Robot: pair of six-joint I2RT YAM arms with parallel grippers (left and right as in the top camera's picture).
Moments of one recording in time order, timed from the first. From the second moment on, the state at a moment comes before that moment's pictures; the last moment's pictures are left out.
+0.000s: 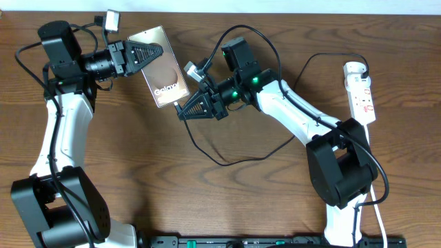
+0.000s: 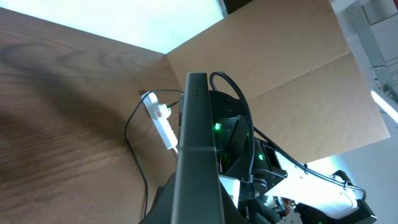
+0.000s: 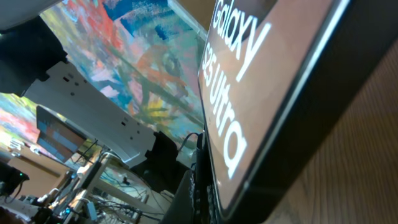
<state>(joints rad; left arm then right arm) 0.23 1.67 1.26 0.02 1.46 -0.65 0.55 2.07 1.55 -0.29 -1.49 -0.05</state>
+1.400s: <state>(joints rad) 0.23 1.67 1.26 0.02 1.46 -0.65 0.55 2.07 1.55 -0.29 -1.46 -0.03</state>
